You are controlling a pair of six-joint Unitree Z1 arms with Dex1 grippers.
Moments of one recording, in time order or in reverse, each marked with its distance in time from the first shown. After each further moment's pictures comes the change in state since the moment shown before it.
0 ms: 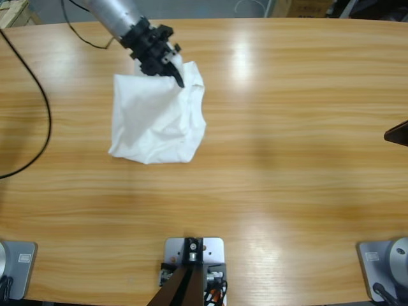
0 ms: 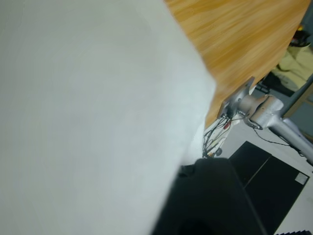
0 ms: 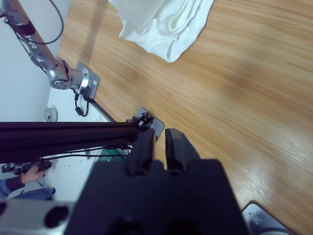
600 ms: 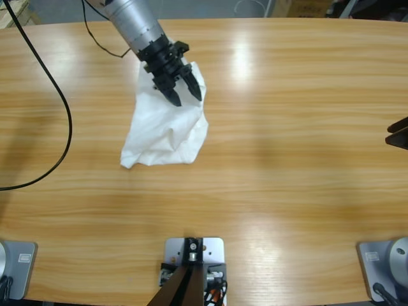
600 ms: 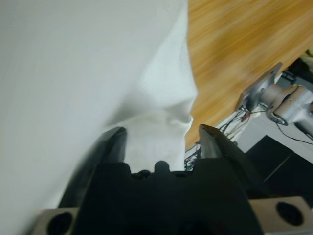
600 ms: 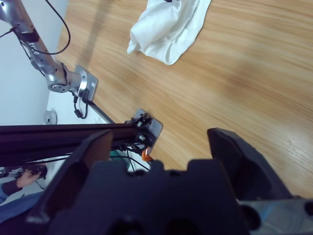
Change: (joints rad) arm 0 -0.073 0.049 -0.099 0.106 0.073 0.021; arm 1 -0.018 0.000 -0.007 0.012 0.000 -0.001
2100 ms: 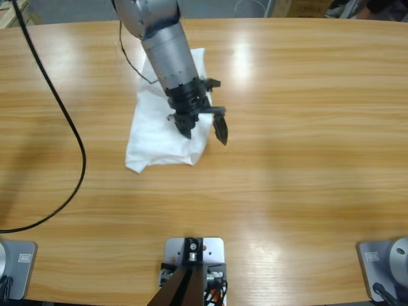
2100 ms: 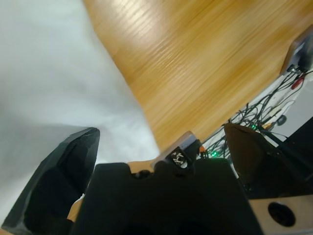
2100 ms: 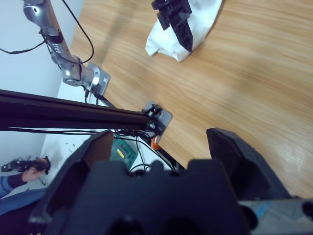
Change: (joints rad) arm 0 -0.181 -0.014 0.054 -0.008 0.084 0.078; arm 1 0.000 -0.137 -0.140 0.212 0.000 0.000
